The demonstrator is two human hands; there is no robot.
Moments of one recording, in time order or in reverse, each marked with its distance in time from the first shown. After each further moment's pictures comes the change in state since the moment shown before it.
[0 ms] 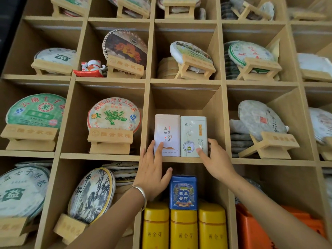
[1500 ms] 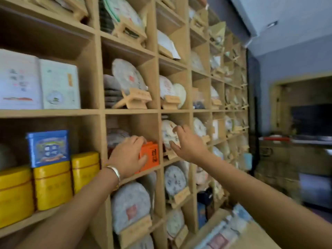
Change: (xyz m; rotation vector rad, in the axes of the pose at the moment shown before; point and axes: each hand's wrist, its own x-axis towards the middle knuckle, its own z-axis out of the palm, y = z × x) left_hand -0.051 0.228 0.036 -0.521 -0.274 0.440; right_hand -0.191 0.035 -0.228 -0.964 -0.109 0.185
